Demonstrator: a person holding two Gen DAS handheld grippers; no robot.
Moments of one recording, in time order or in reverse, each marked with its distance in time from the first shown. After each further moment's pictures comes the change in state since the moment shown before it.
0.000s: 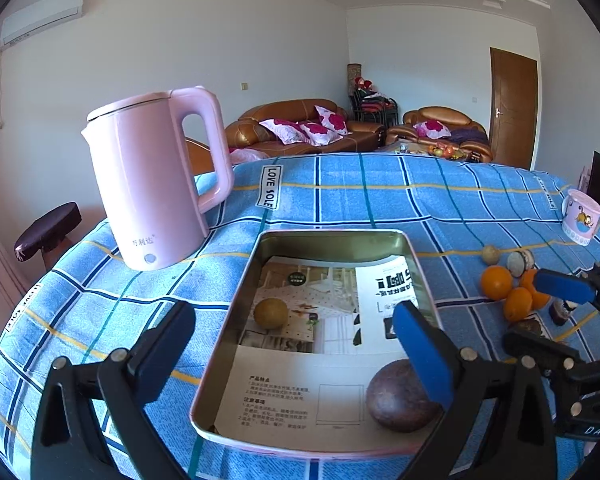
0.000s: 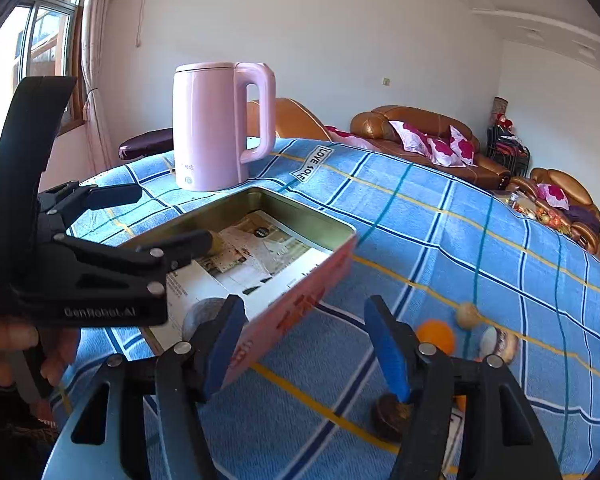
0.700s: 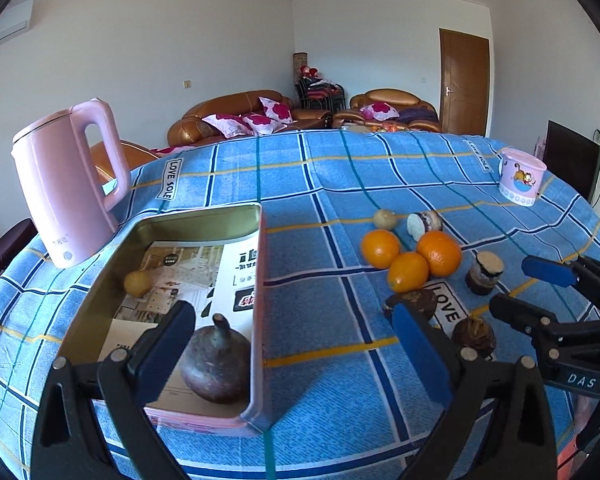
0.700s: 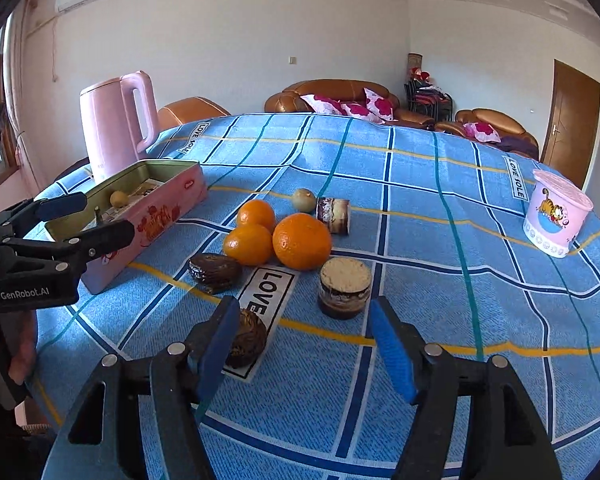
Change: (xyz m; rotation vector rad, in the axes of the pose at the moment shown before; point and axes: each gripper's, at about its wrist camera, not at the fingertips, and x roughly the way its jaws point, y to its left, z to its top) left arm -0.011 -0.102 -0.021 0.101 0.038 -0.151; right arm -0.054 -0.088 -0.071 0.204 0.049 -0.193
